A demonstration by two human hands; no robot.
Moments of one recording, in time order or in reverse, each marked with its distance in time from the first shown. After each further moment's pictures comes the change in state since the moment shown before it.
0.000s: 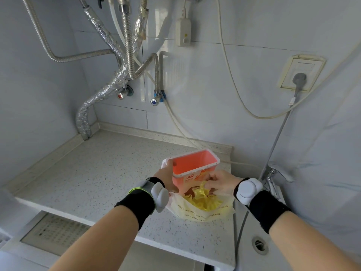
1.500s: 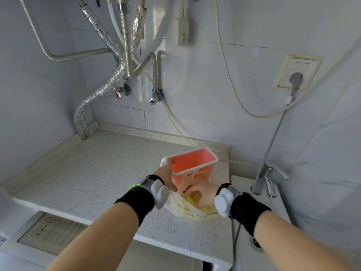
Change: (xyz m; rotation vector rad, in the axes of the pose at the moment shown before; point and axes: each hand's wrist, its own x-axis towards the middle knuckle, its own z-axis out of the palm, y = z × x) left_hand 0.002 0.004 -0.001 -0.037 -0.031 -0.037; right_hand 0.008 0.001 0.036 -0.802 -0.262 -0.066
